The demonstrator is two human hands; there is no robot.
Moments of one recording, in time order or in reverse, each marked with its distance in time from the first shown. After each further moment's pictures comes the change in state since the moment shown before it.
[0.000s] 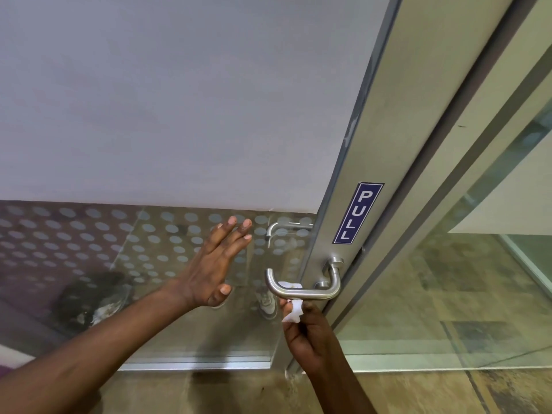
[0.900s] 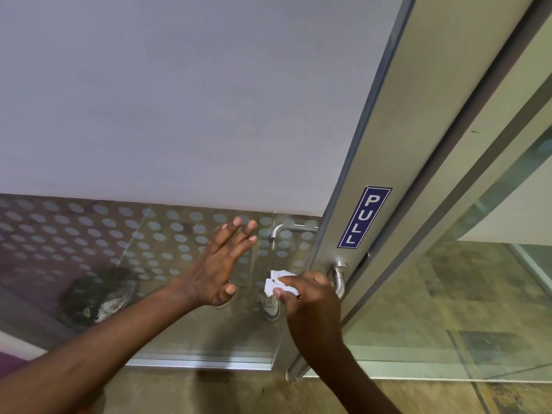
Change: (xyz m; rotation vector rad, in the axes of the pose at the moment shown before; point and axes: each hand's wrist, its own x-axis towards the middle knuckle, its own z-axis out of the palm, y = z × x) left_hand -0.003 -0.005 0.004 0.069 -0.004 0.022; right_hand -0.034 -0.008 0.054 -1.838 -0.059 -1.219
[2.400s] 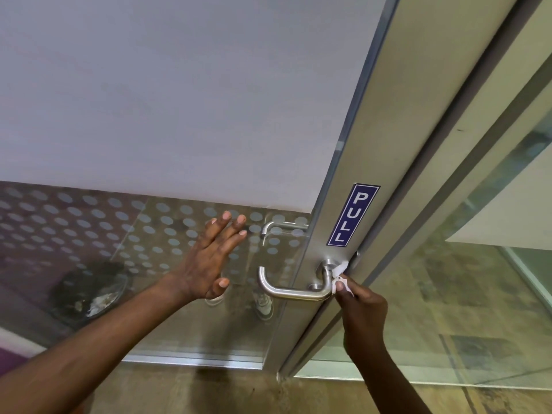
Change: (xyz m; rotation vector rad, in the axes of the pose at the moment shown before) left_hand 0.003 0.005 0.007 0.102 0.087 0.012; right_hand -0.006 0.110 -0.020 0.574 0.251 0.477
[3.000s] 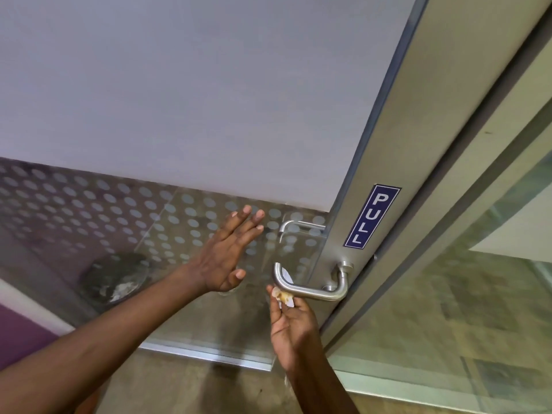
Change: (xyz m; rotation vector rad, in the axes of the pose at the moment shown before) left_hand -0.002 0.005 -0.012 -0.008 -0.080 -0.030; right_hand -0.068 -0.015 0.090 1.040 -0.199 0.795
